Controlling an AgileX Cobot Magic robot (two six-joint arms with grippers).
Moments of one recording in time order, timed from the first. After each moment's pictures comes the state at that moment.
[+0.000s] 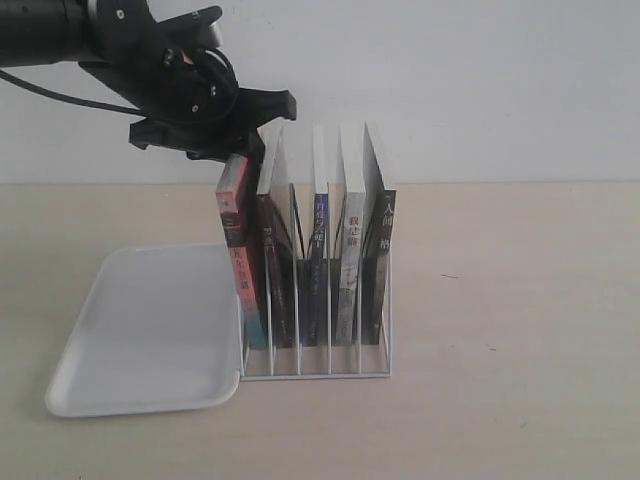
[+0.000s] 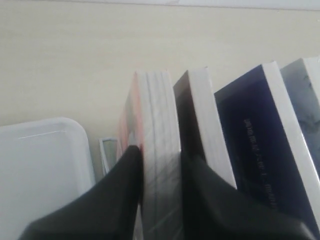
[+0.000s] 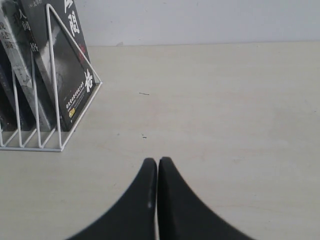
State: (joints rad) left arm -0.44 1.91 -1.61 -0.12 0.63 -0.27; right arm 0.21 0.01 0.00 0.02 0.36 0.09
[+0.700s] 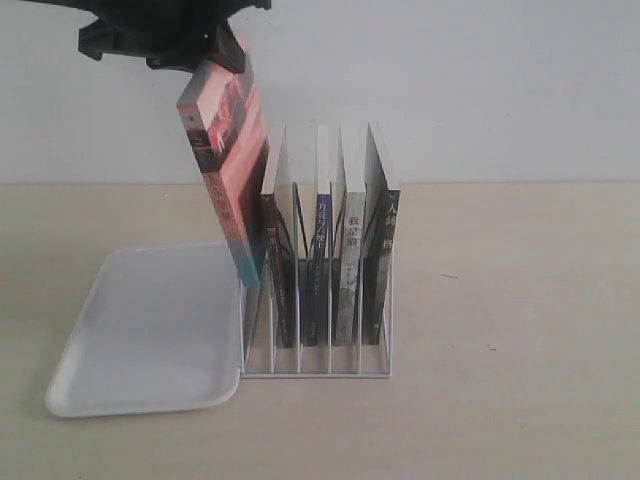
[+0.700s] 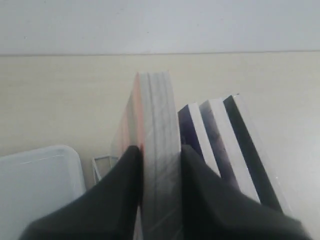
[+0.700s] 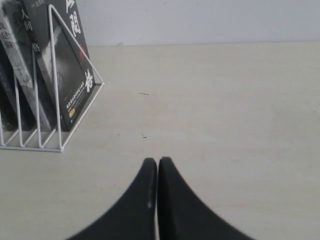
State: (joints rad) left arm -0.44 1.73 -1.68 -0.13 0.75 -0.26; right arm 0.21 0.01 0.00 0.02 0.36 0.09
